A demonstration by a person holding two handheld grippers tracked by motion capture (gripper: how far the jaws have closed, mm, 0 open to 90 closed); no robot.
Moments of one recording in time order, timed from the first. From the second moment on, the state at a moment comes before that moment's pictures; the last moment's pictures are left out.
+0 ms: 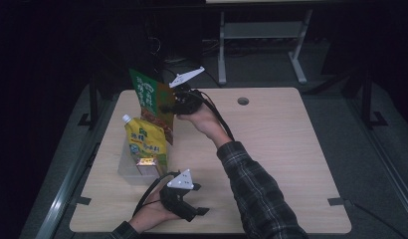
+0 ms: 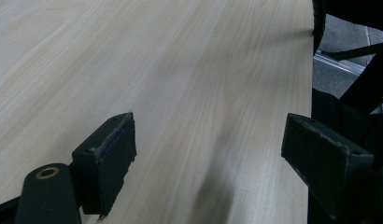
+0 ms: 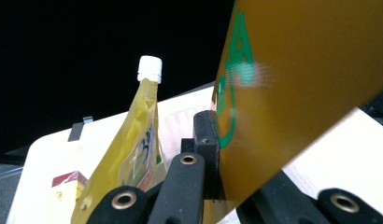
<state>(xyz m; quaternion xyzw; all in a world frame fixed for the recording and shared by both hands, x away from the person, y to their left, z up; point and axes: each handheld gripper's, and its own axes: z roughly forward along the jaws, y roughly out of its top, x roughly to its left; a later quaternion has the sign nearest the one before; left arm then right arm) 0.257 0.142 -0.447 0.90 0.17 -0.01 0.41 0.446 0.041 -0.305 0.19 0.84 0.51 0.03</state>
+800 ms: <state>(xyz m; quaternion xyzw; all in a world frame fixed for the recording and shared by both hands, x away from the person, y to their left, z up) 0.257 0.140 -0.447 0.90 0.17 -0.01 0.41 0.457 0.077 -0.342 0.19 0.86 0.47 0.03</state>
